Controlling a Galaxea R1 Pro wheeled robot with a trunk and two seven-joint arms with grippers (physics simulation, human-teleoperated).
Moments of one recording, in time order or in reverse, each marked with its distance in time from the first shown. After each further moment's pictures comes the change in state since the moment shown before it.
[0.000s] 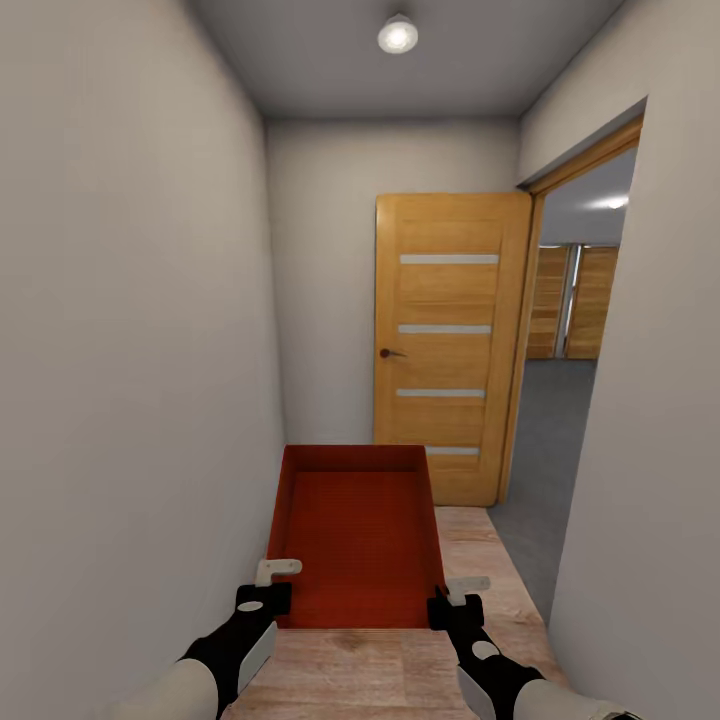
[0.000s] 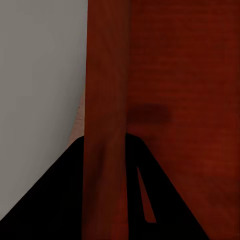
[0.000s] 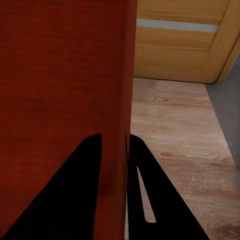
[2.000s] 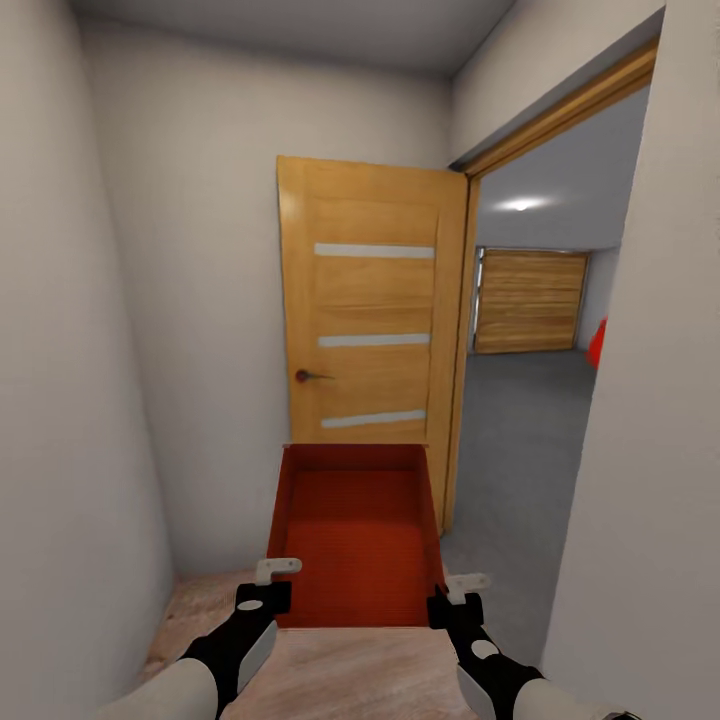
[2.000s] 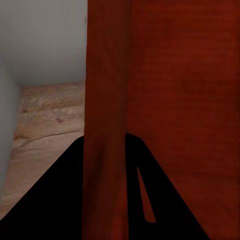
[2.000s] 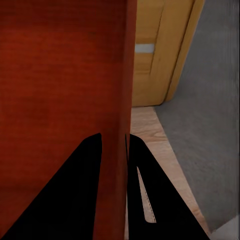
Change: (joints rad) left arm 0.000 0.001 -0.003 -0.005 0.003 0.000 0.000; right arm 0.000 0.000 0.002 -0.006 -0.001 0.000 -0.003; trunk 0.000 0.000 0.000
